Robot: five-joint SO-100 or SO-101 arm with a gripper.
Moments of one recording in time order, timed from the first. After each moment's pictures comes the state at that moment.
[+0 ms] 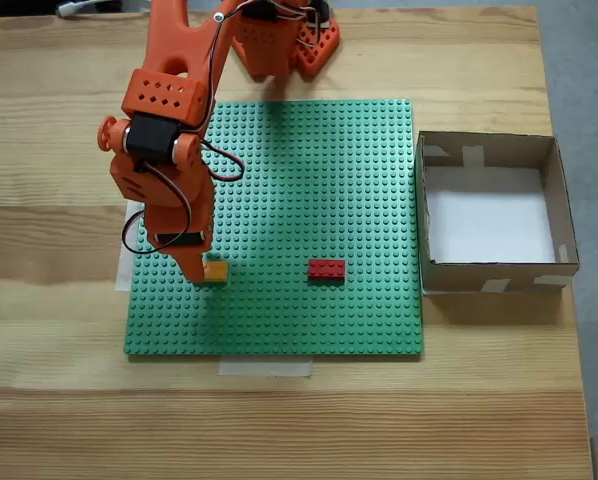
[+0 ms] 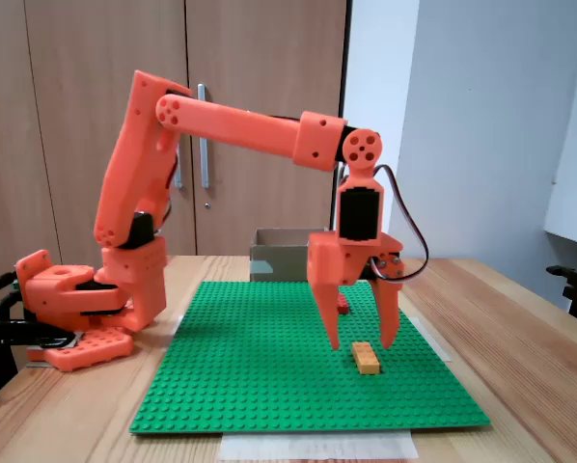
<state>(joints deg) 13.7 70.1 78.6 77.8 -17.4</state>
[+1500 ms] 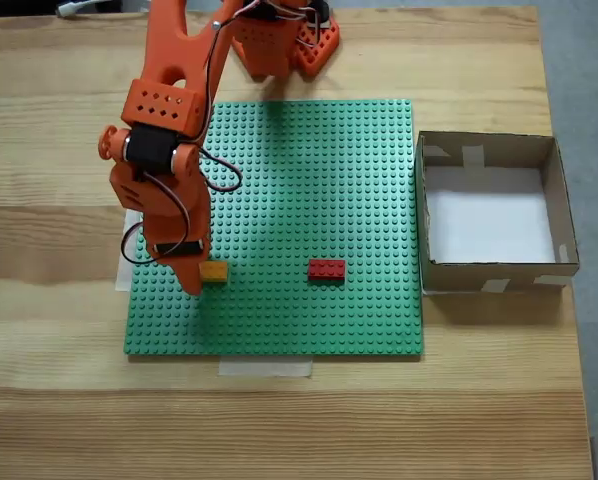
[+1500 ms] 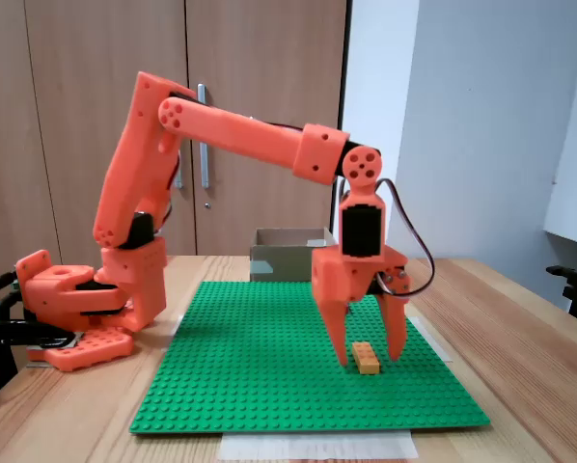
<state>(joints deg) 14.4 67.9 80.5 71.7 -20.8</state>
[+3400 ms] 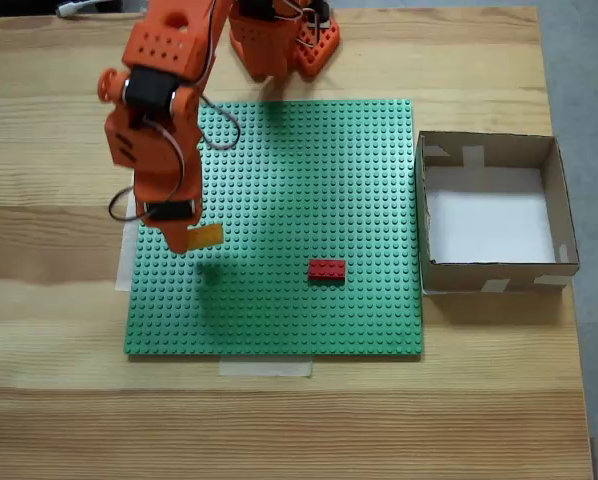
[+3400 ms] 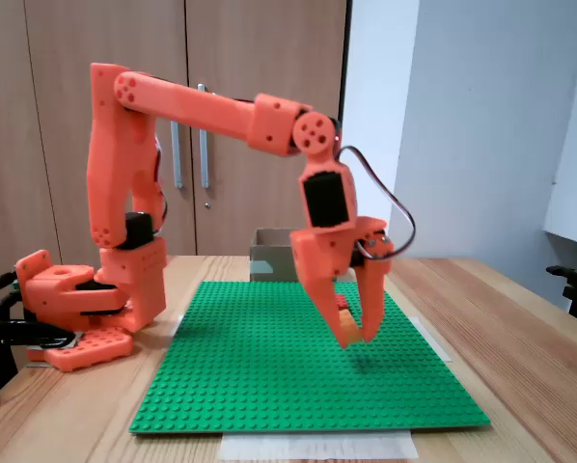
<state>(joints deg) 16.3 87.6 97.8 62.8 -25.0</state>
